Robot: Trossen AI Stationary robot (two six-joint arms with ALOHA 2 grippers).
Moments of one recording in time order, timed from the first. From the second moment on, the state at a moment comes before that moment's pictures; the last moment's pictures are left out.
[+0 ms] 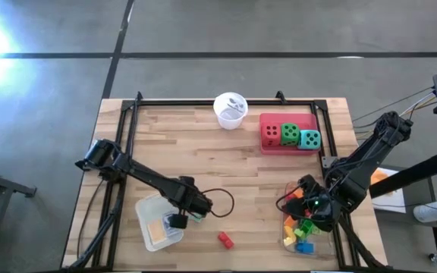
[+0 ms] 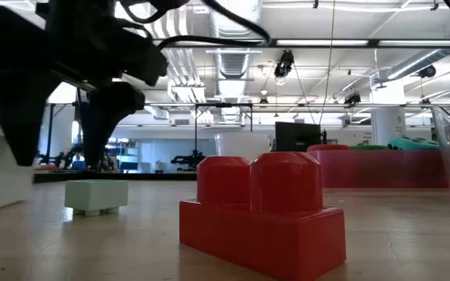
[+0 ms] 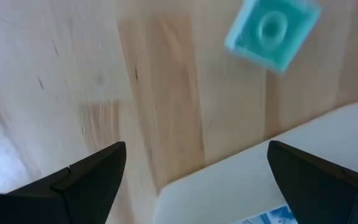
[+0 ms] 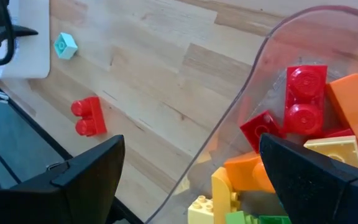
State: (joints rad) left arm -0.38 1.89 1.30 -1.03 0.02 -0.25; right arm 0.84 1.20 0.93 -0.90 0.45 2.01
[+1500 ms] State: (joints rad) left arm -0.43 1.88 1.11 -0.50 0.05 0.02; right arm 0.84 1.20 0.93 -0.83 0.49 2.02
